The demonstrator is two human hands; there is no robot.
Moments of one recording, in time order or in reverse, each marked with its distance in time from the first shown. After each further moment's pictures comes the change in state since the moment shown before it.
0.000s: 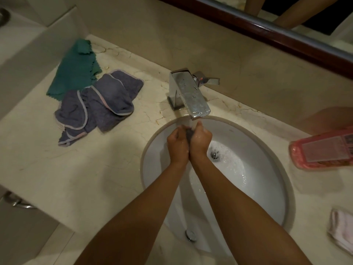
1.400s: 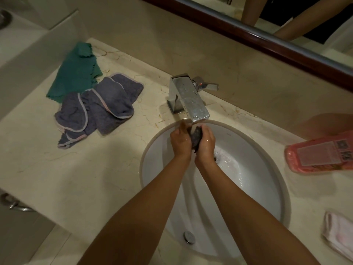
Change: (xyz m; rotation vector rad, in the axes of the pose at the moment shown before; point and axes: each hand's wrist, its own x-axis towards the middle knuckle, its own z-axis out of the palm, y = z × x) left_hand 0.010 0.023 0.022 0.036 0.016 -0.144; right_hand 0.002 -0.011 -0.020 0.114 -0.085 0.128
